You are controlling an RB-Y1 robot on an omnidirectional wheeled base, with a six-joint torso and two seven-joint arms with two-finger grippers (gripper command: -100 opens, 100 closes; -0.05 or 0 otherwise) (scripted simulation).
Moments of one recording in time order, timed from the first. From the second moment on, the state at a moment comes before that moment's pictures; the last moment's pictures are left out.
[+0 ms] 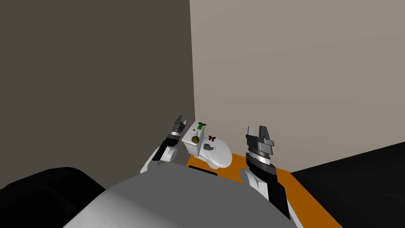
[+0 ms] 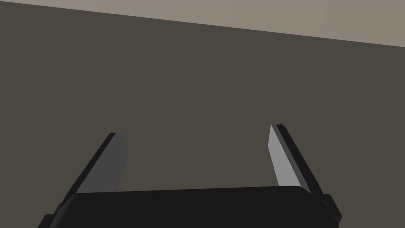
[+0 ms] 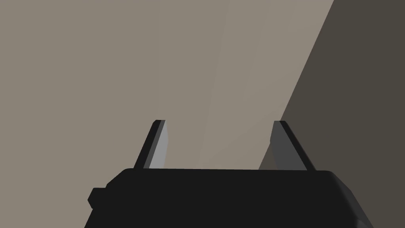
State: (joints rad) left arm 0.41 0.11 -0.04 -2.27 0.06 -0.15 0.12; right arm 0.48 -0.05 -0.03 -2.25 -0.12 -0.62 0.13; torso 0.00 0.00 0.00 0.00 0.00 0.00
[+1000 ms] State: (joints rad) left arm 0.31 0.15 -0.04 -2.32 0.02 0.12 0.14; right arm 0.48 -0.05 -0.03 -2.25 -0.12 -0.62 0.13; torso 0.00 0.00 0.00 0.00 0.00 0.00
